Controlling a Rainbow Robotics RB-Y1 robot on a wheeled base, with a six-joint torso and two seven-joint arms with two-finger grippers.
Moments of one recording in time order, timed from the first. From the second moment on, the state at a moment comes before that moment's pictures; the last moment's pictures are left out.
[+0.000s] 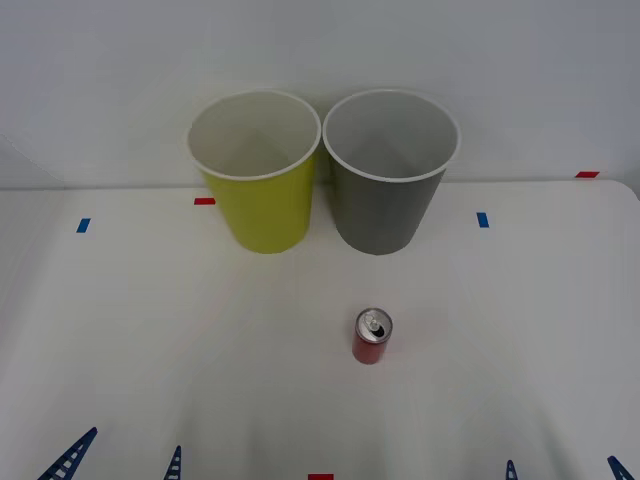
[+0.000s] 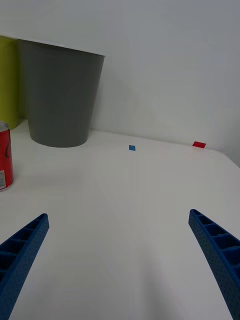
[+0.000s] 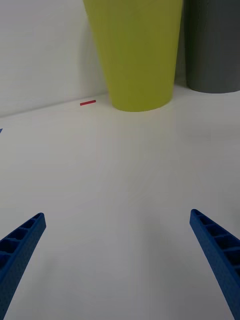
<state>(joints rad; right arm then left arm) 1.01 -0.30 0.30 -1.81 -0.17 -0.88 1.80 1.00 0.31 -0.21 -1.96 -0.12 -0.52 -1.47</state>
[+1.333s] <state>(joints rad) 0.98 -0.38 0.36 -1.78 -0.19 -0.91 1.80 1.00 0.31 -0.21 -1.96 -0.12 -0.52 -1.47</state>
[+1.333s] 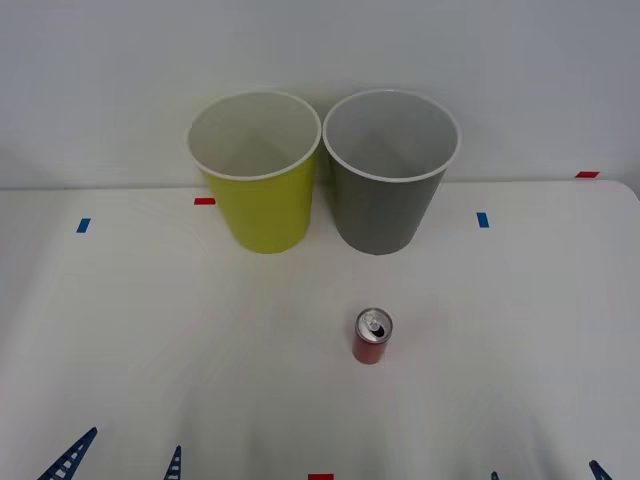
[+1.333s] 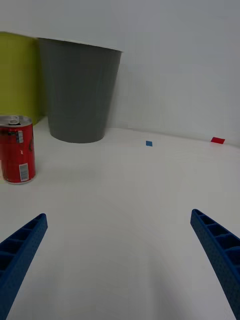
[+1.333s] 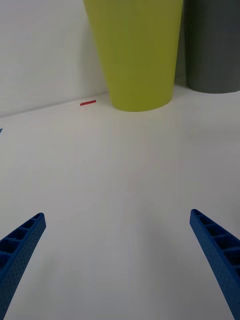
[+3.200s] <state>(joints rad) 0.43 -0.23 0.53 -1.63 -0.23 -0.56 1.82 1.00 0.31 -0.21 -1.96 -0.12 -0.52 -1.47</state>
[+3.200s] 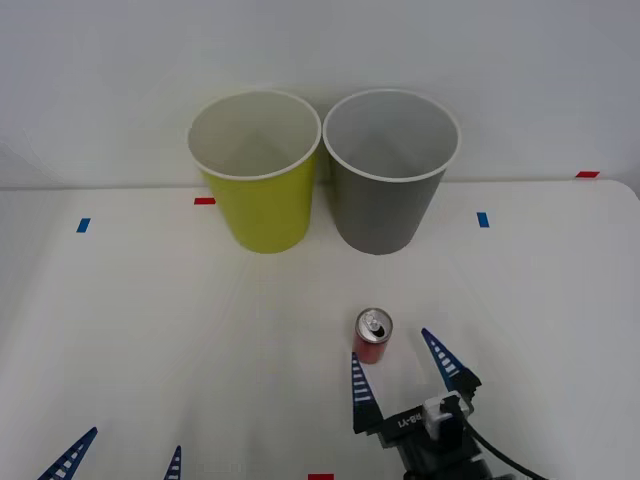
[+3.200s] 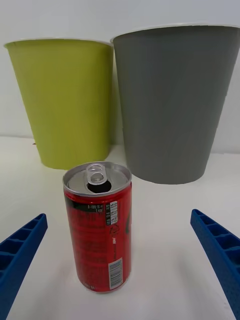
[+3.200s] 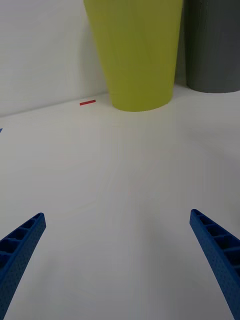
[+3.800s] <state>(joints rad) 0.35 -0.18 0.50 -1.63 -0.20 -0.41 1.81 1.00 0.31 -0.21 -1.96 -0.12 -0.52 -1.47</state>
